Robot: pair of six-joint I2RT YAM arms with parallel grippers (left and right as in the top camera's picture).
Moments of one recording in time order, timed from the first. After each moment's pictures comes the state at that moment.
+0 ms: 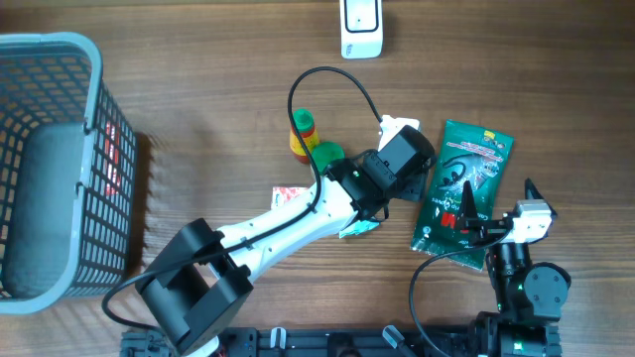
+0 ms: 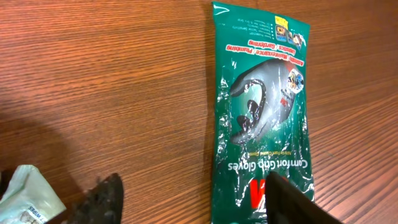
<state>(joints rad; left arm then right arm) -0.93 1.83 1.31 -0.36 -0.05 -0.68 -0.12 0.02 0.01 0.00 -0.14 -0.03</state>
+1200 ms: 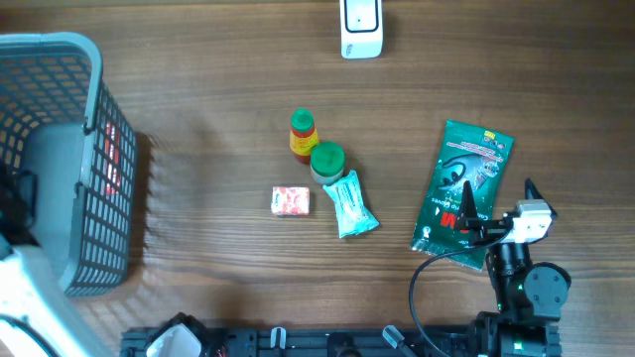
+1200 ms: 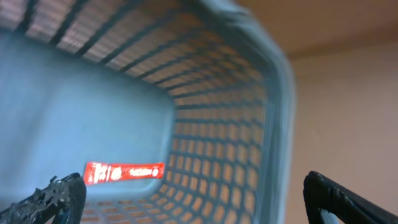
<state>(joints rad) 0.71 1.19 1.40 -0.90 -0.12 -1.31 -0.12 0.02 0.01 0.00 -0.14 -0.03</state>
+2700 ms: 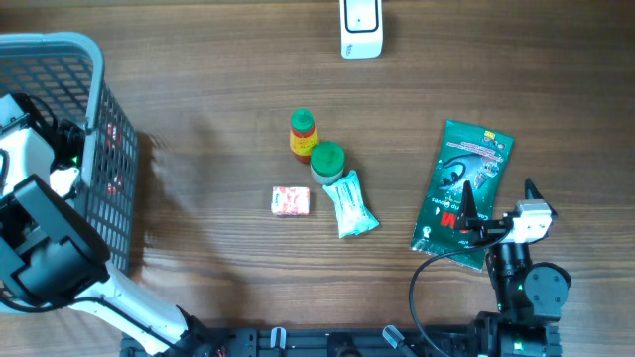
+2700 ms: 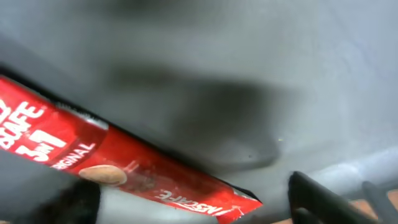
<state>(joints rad) 0.61 2.01 1.41 -0.70 0.28 -1.98 -0.12 0.02 0.01 0.00 -0.14 -0.03</state>
